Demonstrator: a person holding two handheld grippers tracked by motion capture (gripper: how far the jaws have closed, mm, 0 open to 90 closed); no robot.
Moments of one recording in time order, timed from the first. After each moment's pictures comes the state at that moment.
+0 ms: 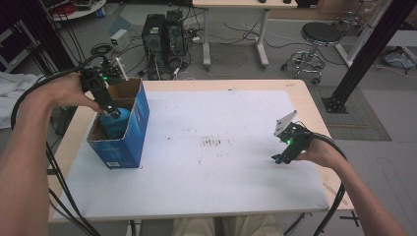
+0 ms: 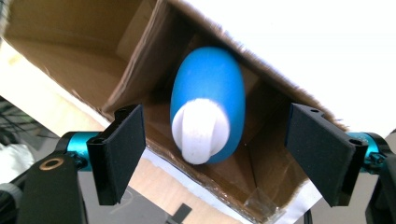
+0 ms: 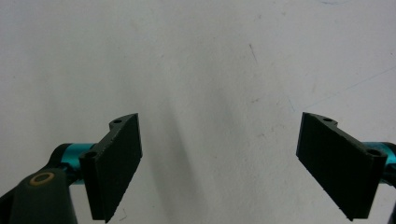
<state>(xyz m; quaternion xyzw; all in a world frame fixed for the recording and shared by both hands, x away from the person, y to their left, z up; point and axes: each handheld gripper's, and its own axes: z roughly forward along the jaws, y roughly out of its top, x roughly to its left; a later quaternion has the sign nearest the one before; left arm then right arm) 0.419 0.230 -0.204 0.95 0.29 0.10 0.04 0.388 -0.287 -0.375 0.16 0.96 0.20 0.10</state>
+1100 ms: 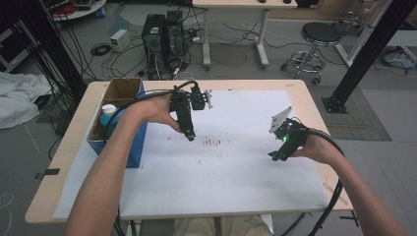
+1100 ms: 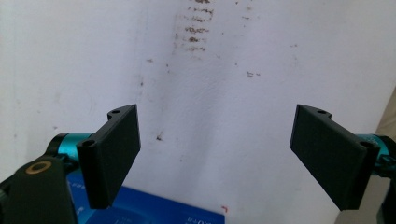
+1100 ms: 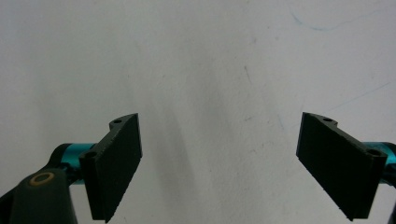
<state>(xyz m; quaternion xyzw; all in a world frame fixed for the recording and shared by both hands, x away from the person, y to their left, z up) 0.407 0.041 -0.268 0.99 0.12 0.06 0.07 0.389 -0.271 -0.358 0.15 0.96 0.19 0.11</state>
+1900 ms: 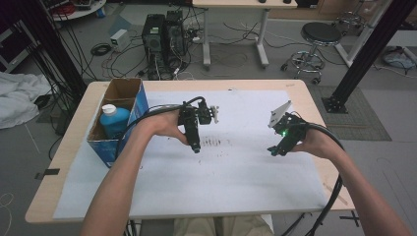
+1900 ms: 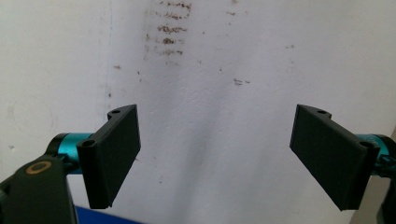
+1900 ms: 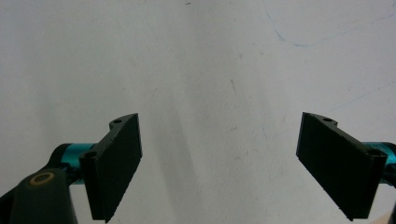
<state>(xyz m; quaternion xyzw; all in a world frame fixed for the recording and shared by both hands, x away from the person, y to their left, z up) 0.400 0.029 -0.303 0.99 0.12 0.05 0.06 0.396 -0.266 -0.344 0.14 0.96 0.19 0.12</state>
